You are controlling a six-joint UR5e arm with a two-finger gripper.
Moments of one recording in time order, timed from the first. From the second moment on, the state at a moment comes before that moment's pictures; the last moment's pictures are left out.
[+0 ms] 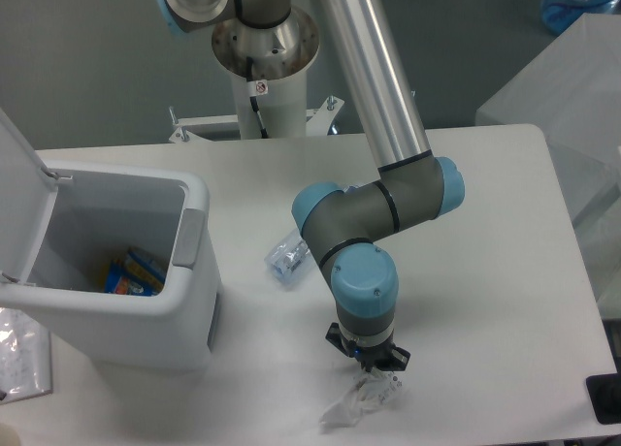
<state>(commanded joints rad) 2.41 -2.27 -1.40 -0.91 1.62 0.85</state>
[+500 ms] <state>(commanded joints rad) 2.45 -2.08 -1.41 -0.92 1.44 0.80</state>
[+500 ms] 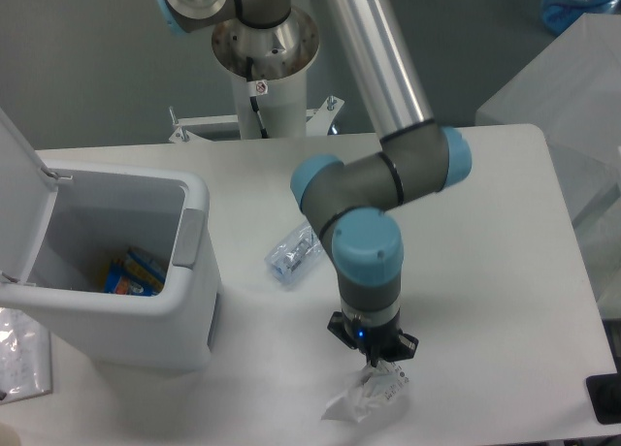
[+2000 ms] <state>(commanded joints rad) 2.32 -1.58 -1.70 -0.91 0.96 0.74</state>
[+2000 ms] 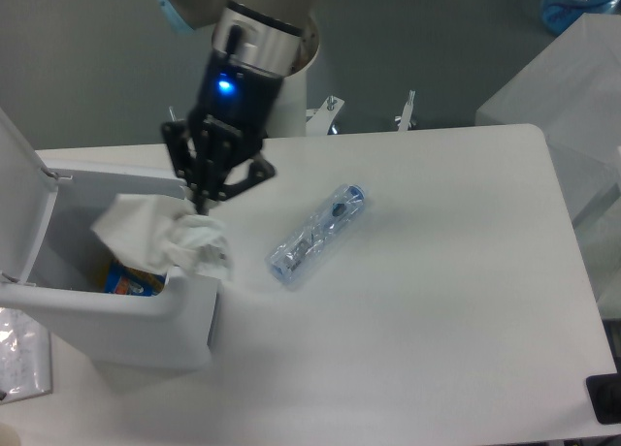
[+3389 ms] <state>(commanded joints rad) 2.60 -1.77 -1.72 -0.91 0.97 0.91</state>
